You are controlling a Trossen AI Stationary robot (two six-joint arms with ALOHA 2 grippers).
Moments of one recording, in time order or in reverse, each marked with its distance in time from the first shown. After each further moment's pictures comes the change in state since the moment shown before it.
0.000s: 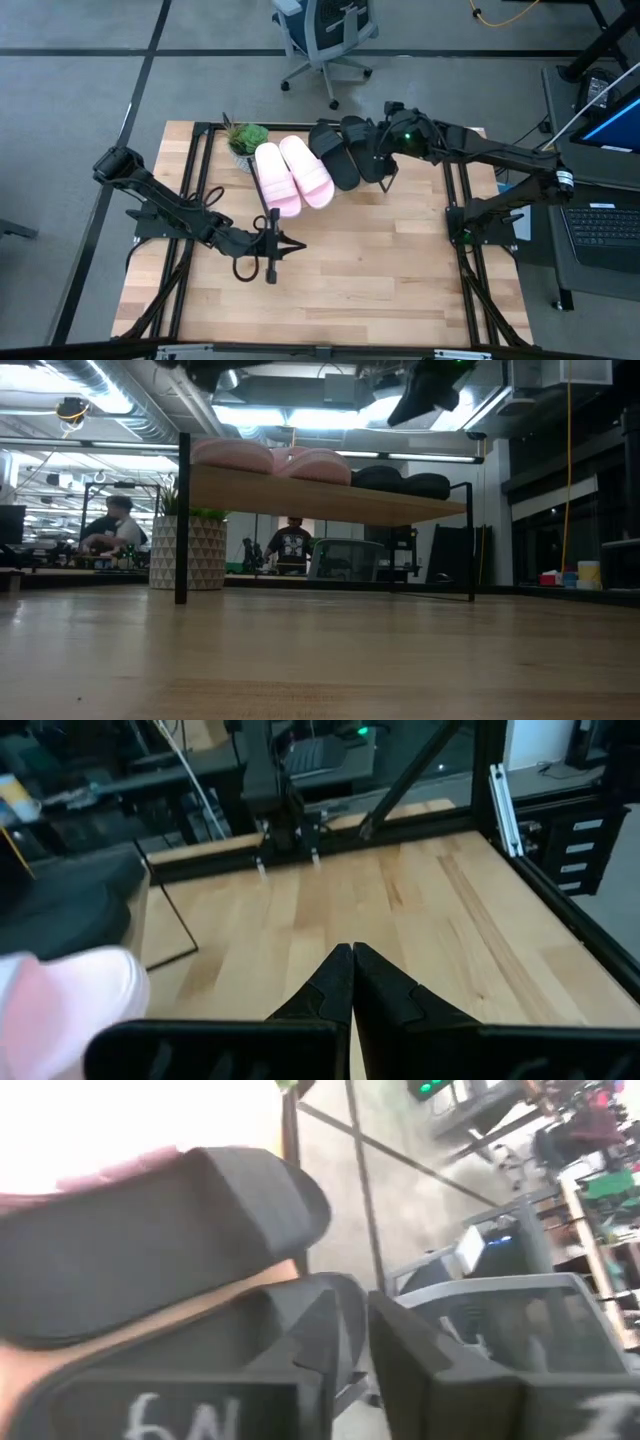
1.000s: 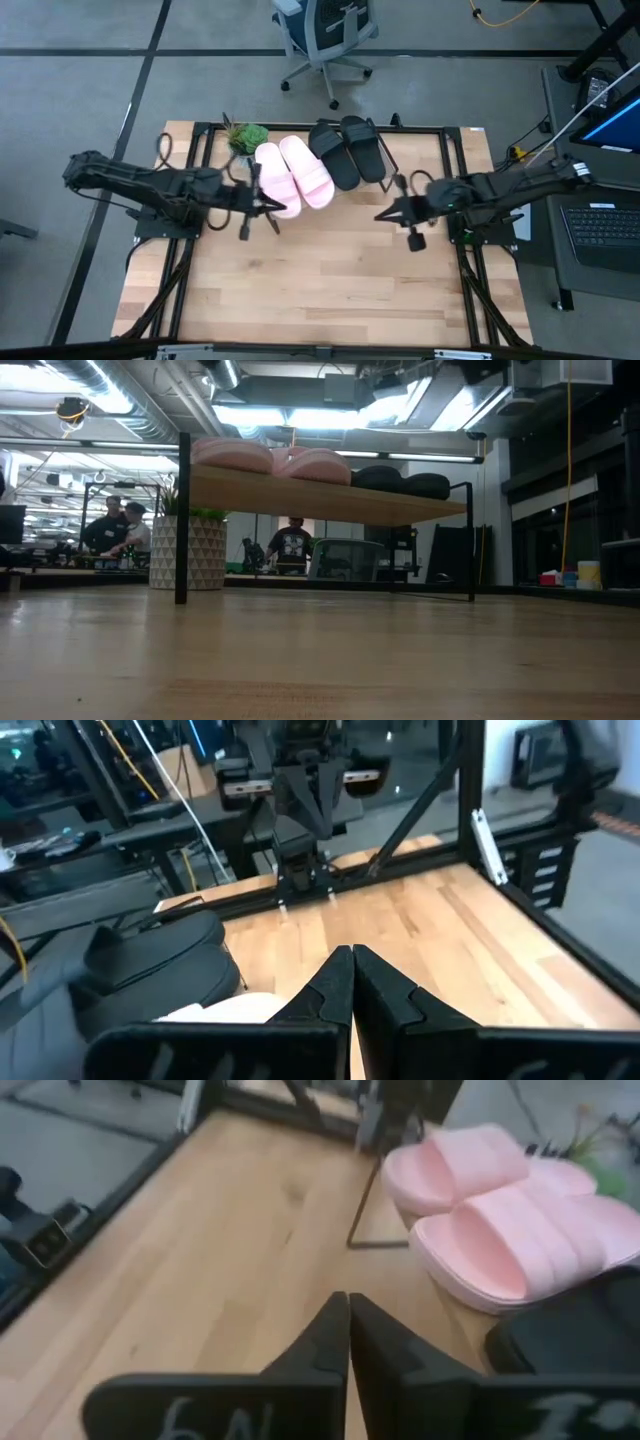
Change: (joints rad) left arm 0.338 -0.403 0.059 -0.386 0.452 0.157; right arm 0.495 -0.294 -0.393 0.190 -0.262 0.496
